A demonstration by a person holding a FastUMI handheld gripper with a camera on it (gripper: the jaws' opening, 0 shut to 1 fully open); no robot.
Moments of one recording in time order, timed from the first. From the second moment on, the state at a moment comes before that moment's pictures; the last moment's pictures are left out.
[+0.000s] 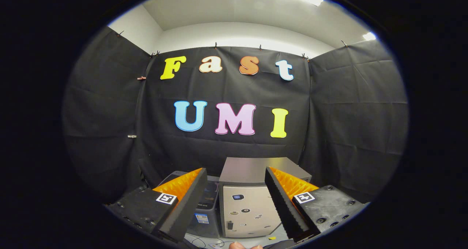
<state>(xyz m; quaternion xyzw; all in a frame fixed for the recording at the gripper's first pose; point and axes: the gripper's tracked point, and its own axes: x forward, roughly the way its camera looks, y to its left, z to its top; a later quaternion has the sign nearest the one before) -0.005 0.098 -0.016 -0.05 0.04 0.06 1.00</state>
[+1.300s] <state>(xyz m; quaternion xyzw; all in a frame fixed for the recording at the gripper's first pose) -0.006 0.096 -0.015 -0.05 0.04 0.06 1.00</state>
